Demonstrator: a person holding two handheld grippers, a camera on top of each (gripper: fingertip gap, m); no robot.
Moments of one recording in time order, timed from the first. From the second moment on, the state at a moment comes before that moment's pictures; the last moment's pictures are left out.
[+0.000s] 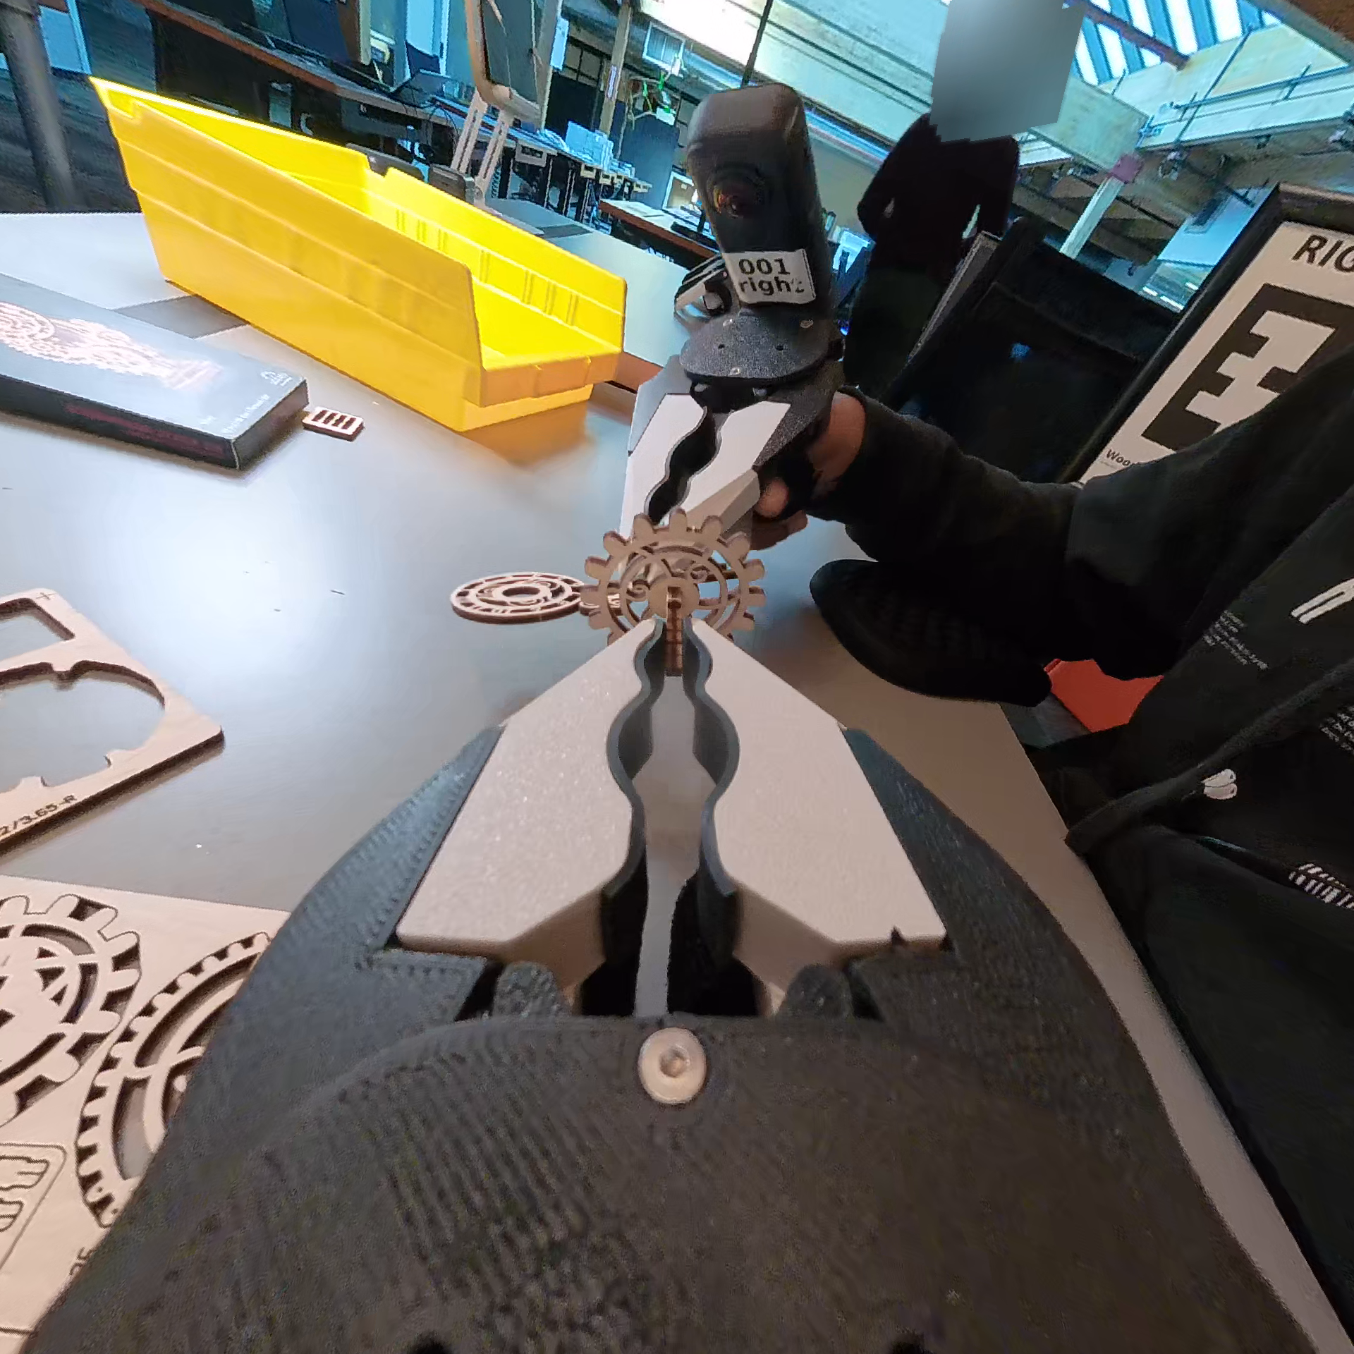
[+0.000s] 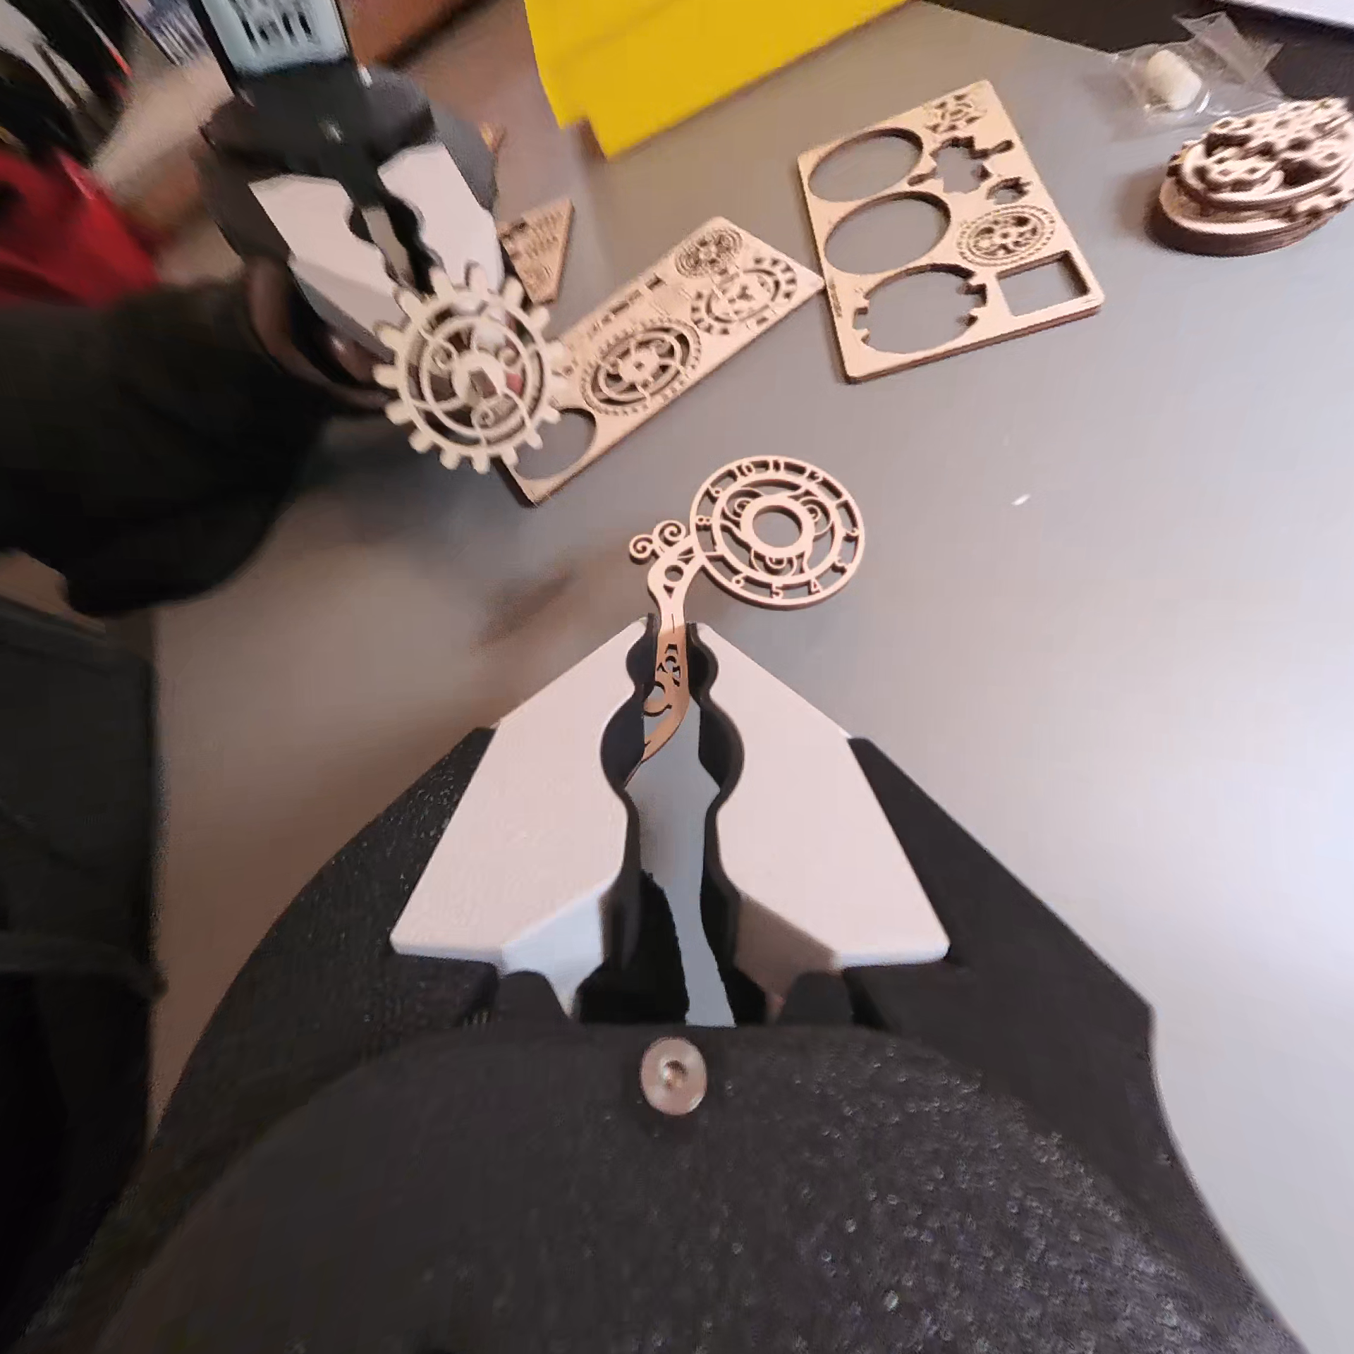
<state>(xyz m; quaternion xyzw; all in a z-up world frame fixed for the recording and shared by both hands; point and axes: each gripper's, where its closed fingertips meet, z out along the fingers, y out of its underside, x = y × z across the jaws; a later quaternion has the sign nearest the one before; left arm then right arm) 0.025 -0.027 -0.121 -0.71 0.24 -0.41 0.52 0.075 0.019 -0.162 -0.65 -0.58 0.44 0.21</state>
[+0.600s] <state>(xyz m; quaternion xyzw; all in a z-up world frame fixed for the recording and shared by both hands) 0.022 -0.020 -0.130 -0.72 0.22 -0.41 0.52 0.048 0.022 -0.127 -0.63 -0.32 0.70 0.13</state>
